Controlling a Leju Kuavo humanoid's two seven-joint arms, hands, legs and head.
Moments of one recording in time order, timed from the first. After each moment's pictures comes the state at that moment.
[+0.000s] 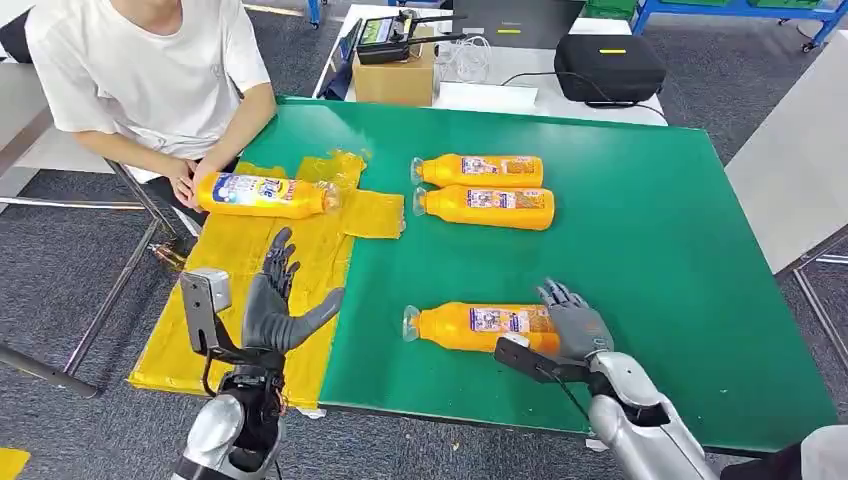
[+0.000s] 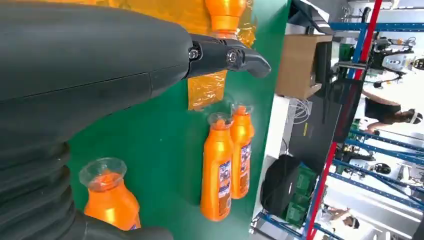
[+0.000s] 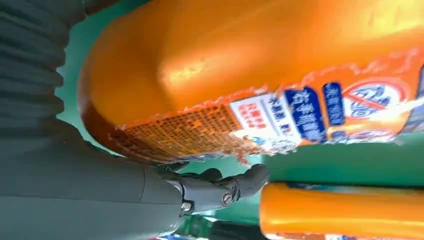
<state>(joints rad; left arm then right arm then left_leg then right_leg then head) -0.01 -0.16 -0.29 -1.59 0.14 0.27 -0.09 -0.25 -0.23 0.50 -1.11 1.04 -0.09 0.05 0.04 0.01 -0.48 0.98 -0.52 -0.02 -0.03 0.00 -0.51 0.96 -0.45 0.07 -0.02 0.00</state>
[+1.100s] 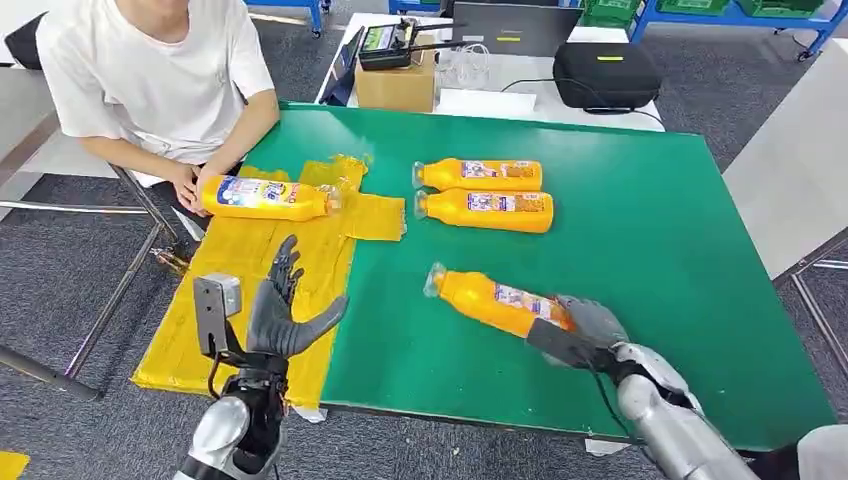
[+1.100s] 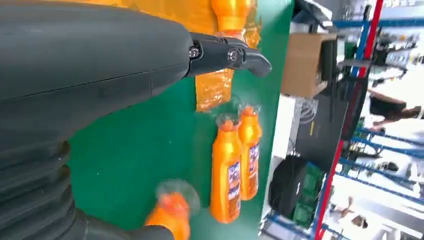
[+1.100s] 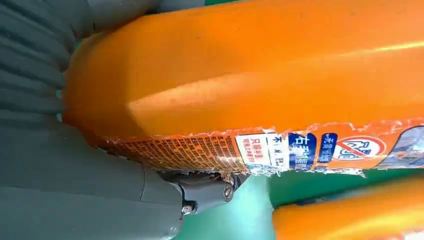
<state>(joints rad) -0.01 -0.12 -0.33 -1.53 0.16 0.30 -0.13 -0.35 -0.30 0.61 -0.93 0.52 0.02 -0.17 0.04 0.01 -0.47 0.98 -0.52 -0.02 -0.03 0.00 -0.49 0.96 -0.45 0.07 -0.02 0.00</state>
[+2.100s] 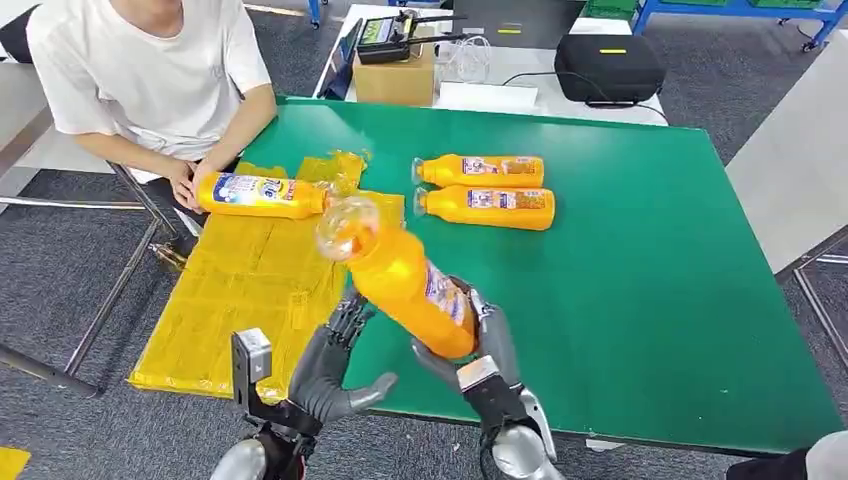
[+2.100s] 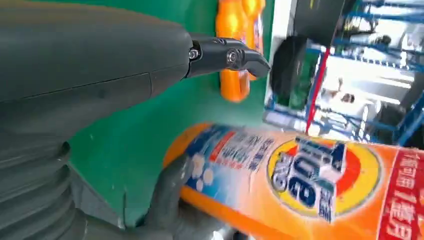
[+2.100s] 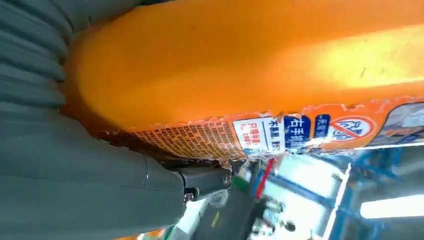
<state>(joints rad) 0.08 -0.09 -0.48 -1.54 0.28 -0.06 -0.25 -0.09 0.16 0.51 -1.29 0.37 -0.32 -0.54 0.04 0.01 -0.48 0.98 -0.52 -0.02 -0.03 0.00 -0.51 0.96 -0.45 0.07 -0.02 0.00</state>
